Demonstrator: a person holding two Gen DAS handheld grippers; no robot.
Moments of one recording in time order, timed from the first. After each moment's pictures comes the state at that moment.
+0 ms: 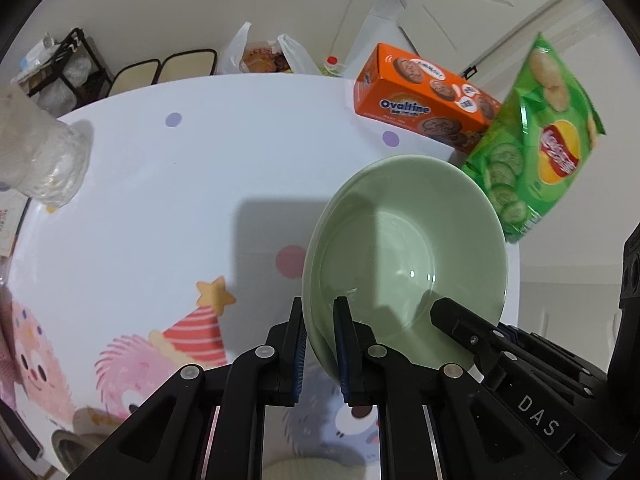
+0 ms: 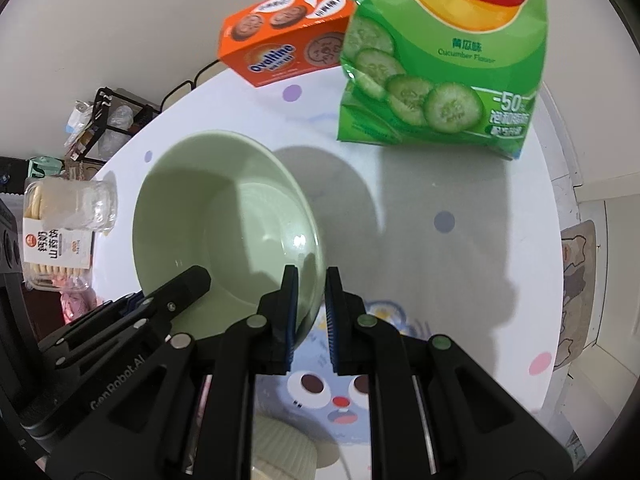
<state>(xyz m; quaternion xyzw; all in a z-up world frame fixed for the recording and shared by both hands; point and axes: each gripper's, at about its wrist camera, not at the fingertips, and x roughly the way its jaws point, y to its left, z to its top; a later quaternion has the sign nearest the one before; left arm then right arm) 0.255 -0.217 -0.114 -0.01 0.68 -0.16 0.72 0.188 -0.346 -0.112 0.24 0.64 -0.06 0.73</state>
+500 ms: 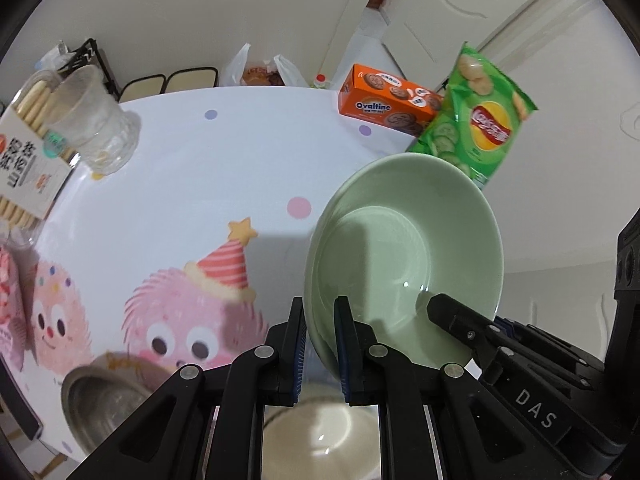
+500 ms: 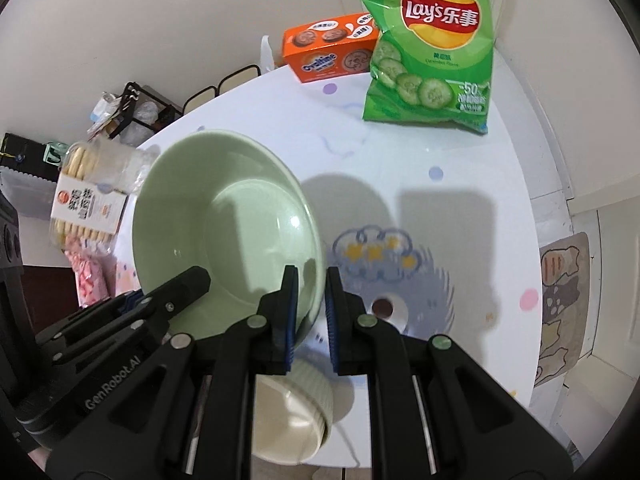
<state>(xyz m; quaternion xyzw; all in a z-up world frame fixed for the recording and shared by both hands) 0.187 -0.177 -0.051 -0.02 0.65 -0.18 0.74 0.125 -0.309 -0.054 0.21 0.61 -0.04 0.76</state>
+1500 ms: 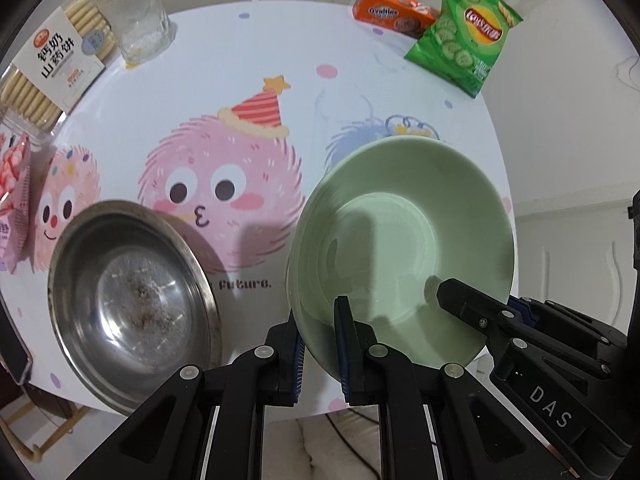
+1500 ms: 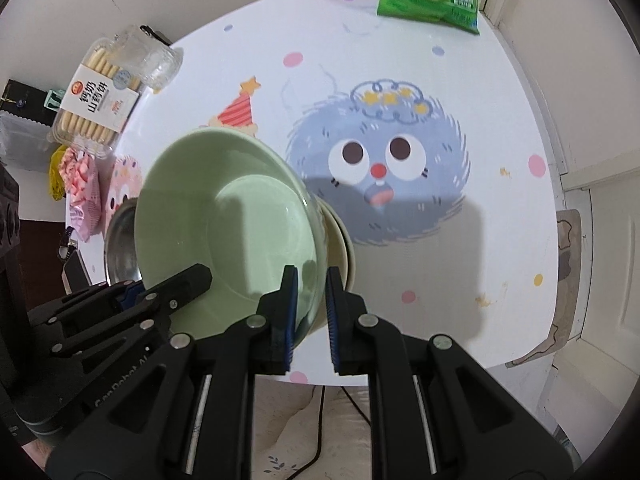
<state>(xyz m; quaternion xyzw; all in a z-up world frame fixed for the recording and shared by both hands) 0.066 -0.128 -0.084 0.01 0.69 -0.17 0.71 0.014 -0.238 -0.071 0.18 0.65 -0.03 0.74</state>
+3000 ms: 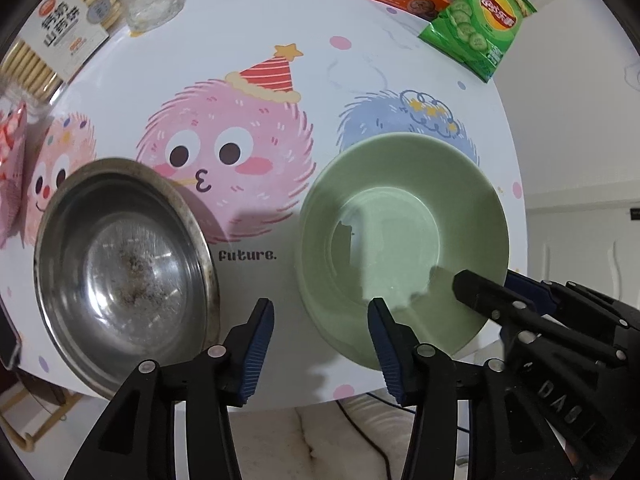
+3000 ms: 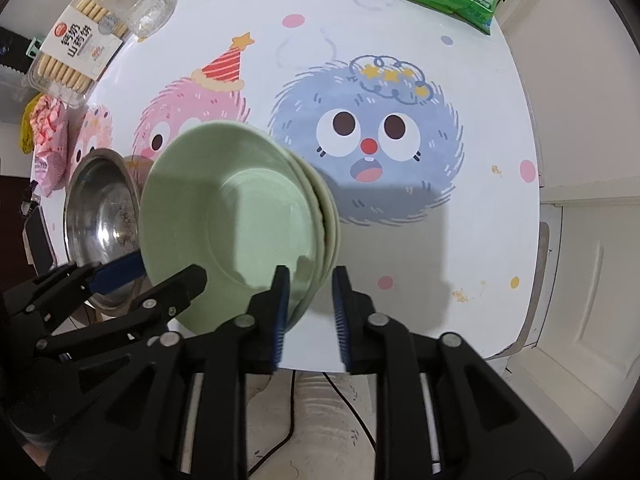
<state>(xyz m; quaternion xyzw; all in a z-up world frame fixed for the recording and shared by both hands) 0.061 -0.113 -0.100 -0.01 0.70 -0.17 0.69 0.013 -0.222 -0.084 0.09 0.69 -0.04 0.71</state>
